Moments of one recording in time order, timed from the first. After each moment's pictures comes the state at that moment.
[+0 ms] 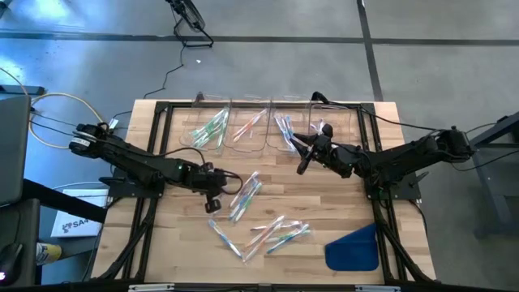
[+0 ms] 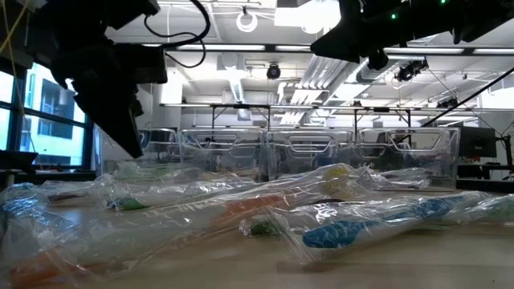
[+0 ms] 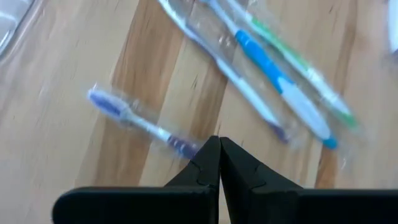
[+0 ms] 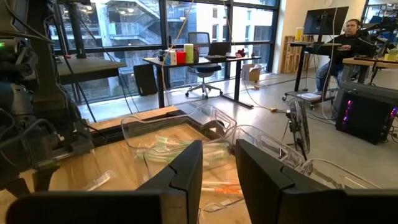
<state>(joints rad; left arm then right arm) -0.22 1.31 0.68 -0.37 -0.17 -0.47 0.05 1.20 0.51 0.71 0.64 0.03</state>
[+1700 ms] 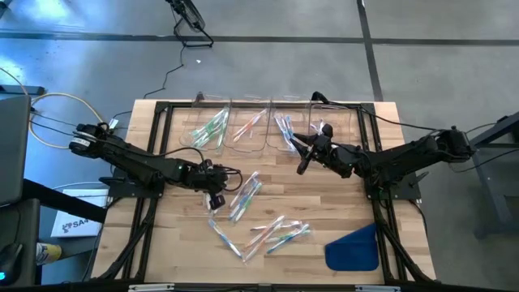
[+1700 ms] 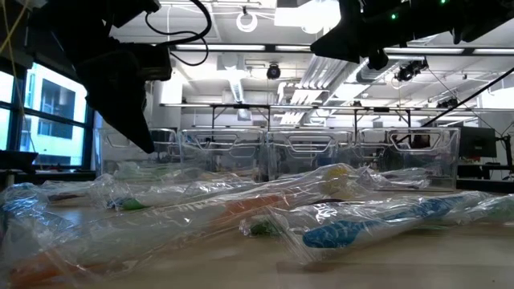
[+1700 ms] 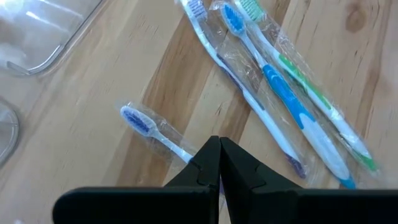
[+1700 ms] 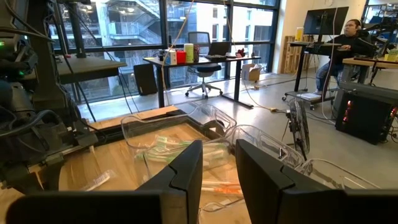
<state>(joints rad) -0.22 1.31 0.68 -0.34 -0.28 -0.55 0.05 1.20 0.51 0.71 0.64 0.03</state>
